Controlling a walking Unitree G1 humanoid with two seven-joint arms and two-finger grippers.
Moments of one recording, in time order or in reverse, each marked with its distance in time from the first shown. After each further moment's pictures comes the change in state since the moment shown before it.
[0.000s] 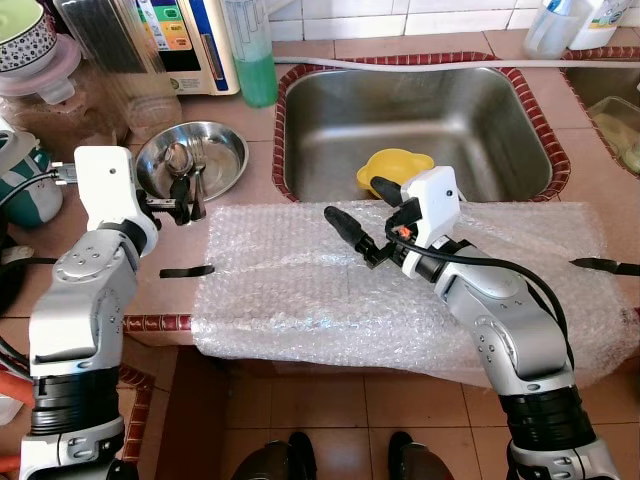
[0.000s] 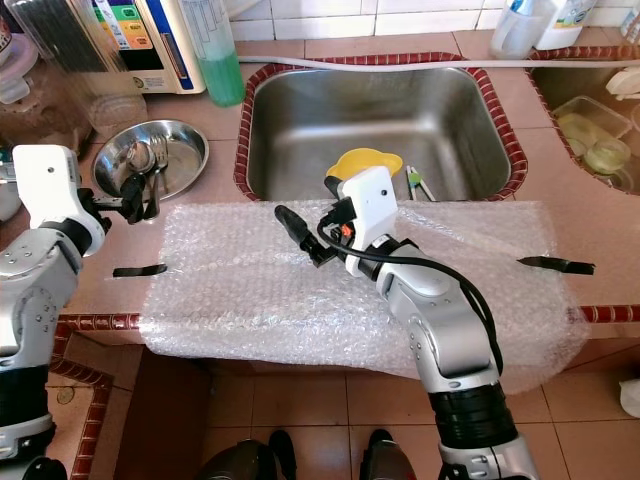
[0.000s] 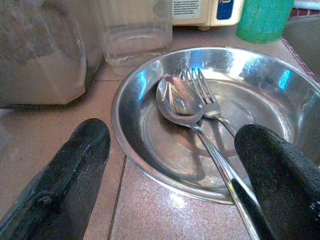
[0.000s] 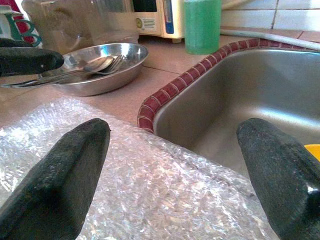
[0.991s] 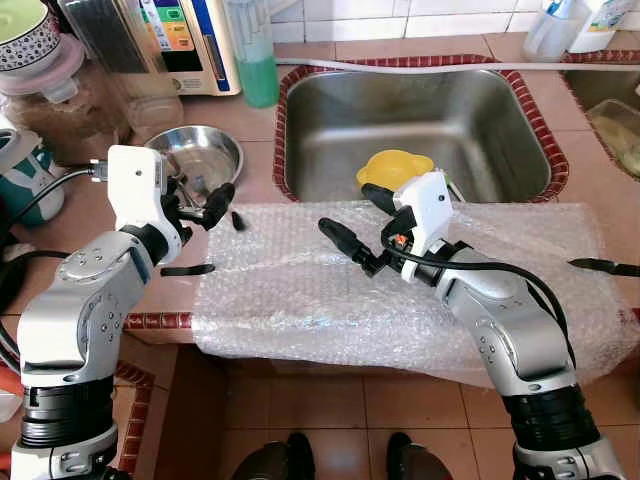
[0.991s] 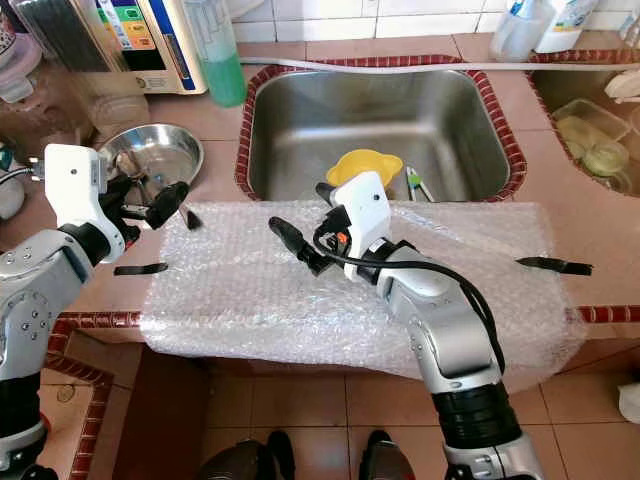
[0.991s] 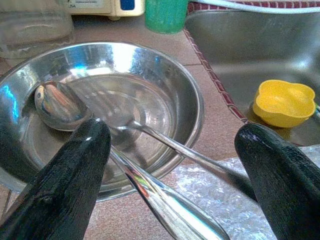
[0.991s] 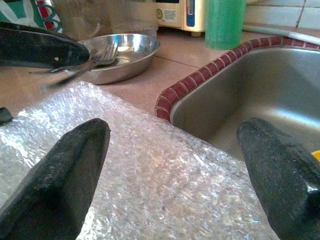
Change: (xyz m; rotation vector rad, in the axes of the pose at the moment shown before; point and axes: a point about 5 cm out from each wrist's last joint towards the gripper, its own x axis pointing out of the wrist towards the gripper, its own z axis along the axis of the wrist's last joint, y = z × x) left arm -0.013 -0.027 0.005 -0.037 0.046 -0.299; right arm -0.001 0.002 -0.003 -0.038 0.033 0.068
